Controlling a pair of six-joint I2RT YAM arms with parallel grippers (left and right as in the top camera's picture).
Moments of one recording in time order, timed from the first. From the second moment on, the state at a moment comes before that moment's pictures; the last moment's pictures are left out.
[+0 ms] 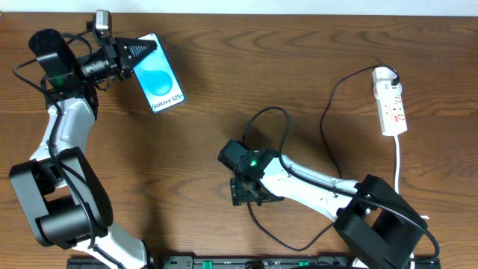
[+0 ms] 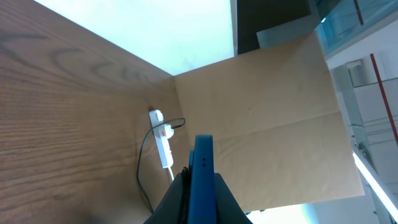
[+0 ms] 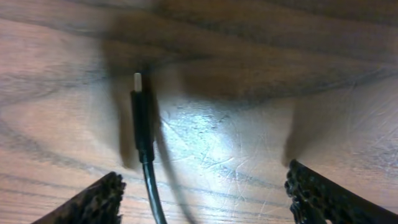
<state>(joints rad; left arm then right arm) 0.31 1.83 1.23 0.47 1.44 -1.11 0.92 1.82 1.08 -0.81 -0.06 0.82</state>
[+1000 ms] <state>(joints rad) 0.31 1.83 1.23 0.47 1.44 -1.11 0.91 1.84 1.09 -0.78 -0.06 0.83</state>
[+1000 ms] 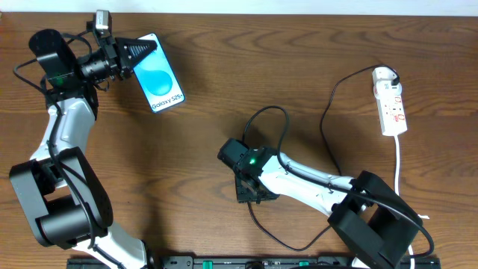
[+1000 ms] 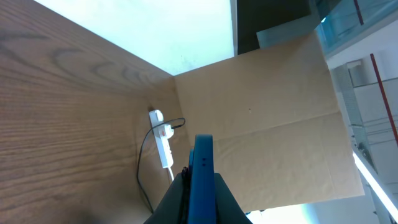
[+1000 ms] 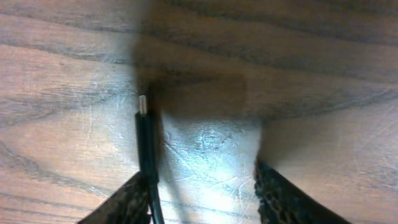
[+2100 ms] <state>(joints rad) 0.31 1.83 1.23 0.47 1.44 -1.11 0.88 1.84 1.09 -0.76 -0.06 0.85</state>
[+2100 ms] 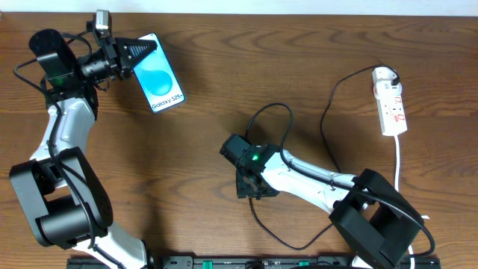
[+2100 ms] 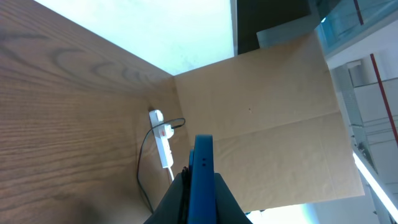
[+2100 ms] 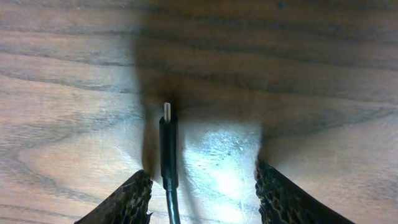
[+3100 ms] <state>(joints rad) 0.31 1.83 1.23 0.47 1.45 -1.11 0.87 1.85 1.09 -0.77 -0.05 0.88</state>
